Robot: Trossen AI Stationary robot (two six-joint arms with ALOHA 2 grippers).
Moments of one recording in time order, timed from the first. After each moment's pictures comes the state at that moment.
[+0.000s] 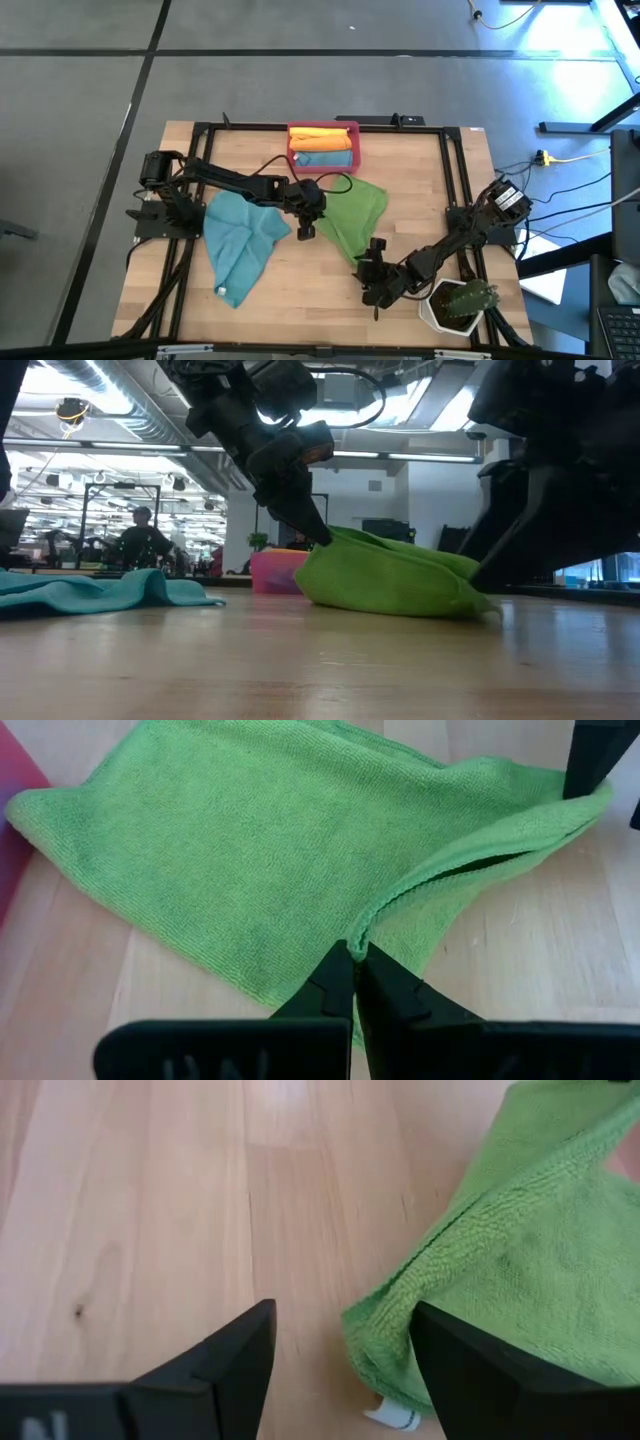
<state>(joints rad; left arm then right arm) 0.05 1.73 1.02 -0.12 0.03 -0.07 0.64 1.80 0.90 -0.15 0.63 0.51</state>
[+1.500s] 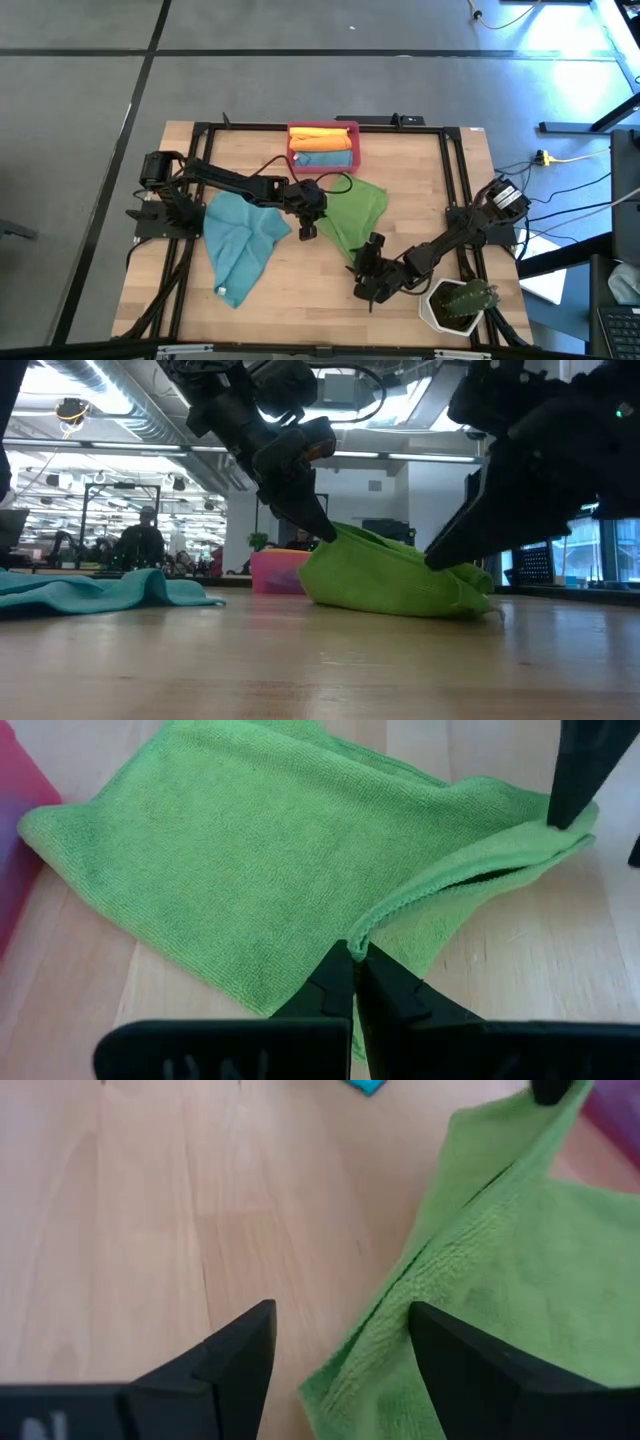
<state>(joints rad) 0.04 1.73 1.02 -0.09 0.01 -0.08 0.60 1.80 0.89 -0.06 0.71 0.60</state>
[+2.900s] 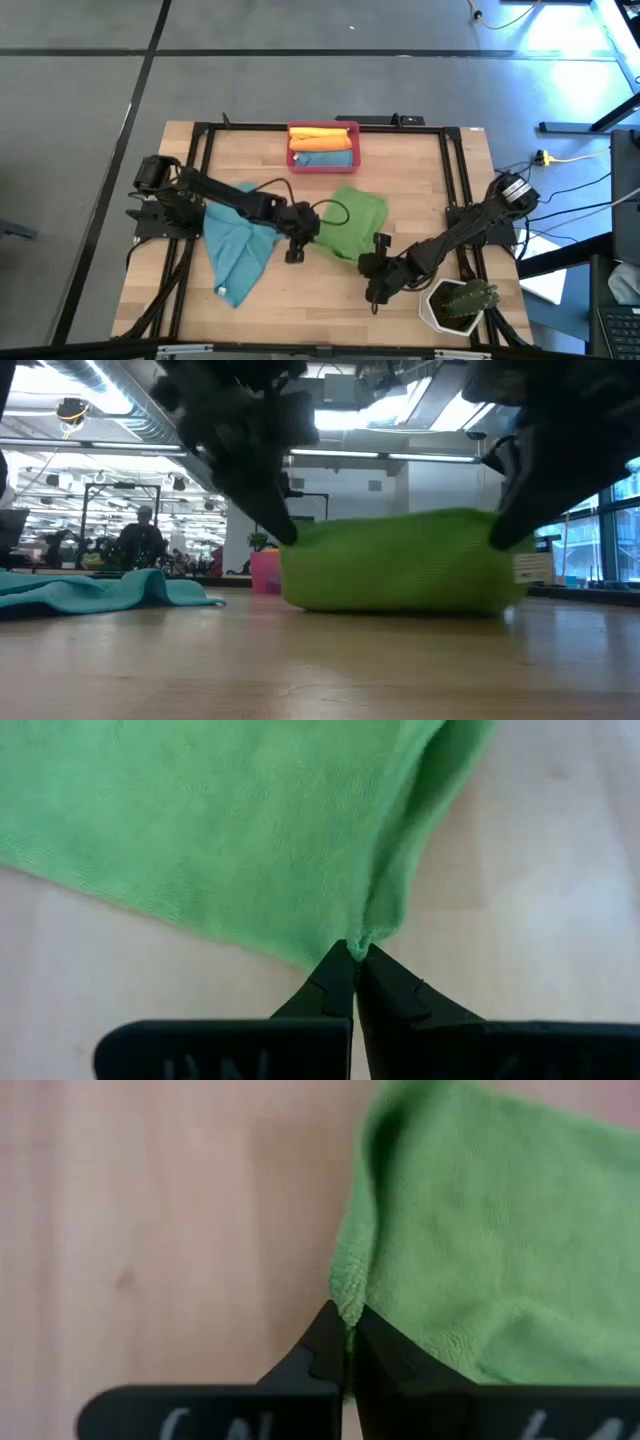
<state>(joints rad) -0.13 1.71 1.02 -0.25 0.04 -0.14 0.60 1.71 1.01 -0.45 0.44 0.62</state>
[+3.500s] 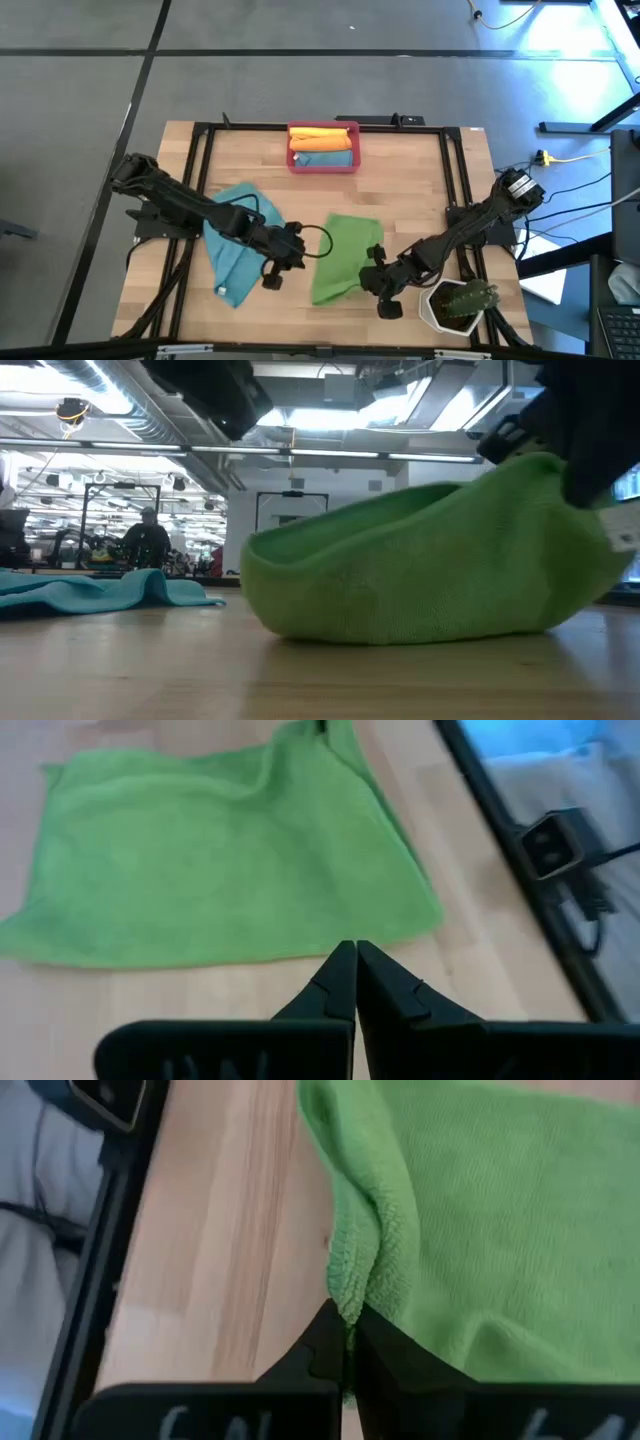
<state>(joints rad) -0.35 1.53 1.04 -0.30 0.01 -0.15 0.59 1.65 1.01 -0.34 0.11 0.46</state>
